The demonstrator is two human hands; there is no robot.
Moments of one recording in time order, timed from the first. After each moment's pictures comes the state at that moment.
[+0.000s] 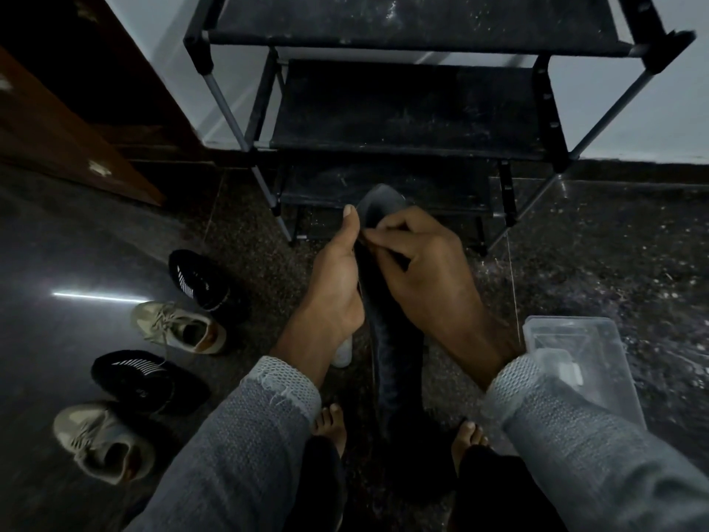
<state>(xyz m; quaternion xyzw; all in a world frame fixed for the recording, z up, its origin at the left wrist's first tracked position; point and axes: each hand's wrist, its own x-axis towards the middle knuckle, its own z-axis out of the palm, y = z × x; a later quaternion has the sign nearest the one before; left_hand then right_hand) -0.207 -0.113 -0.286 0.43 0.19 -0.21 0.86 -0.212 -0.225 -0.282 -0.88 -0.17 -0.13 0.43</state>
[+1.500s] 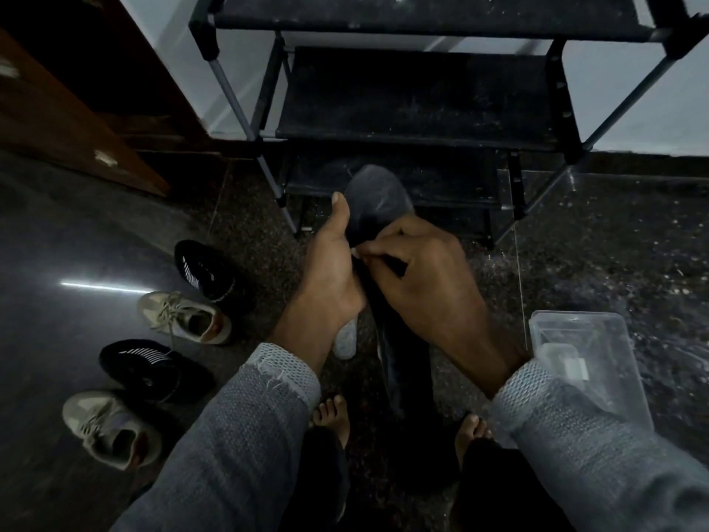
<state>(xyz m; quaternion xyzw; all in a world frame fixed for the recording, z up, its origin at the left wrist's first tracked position) -0.201 -0.106 -0.282 0.39 0.26 -0.19 0.86 -0.225 -0.220 -0.279 -0.89 -0.17 -0.08 0.42</state>
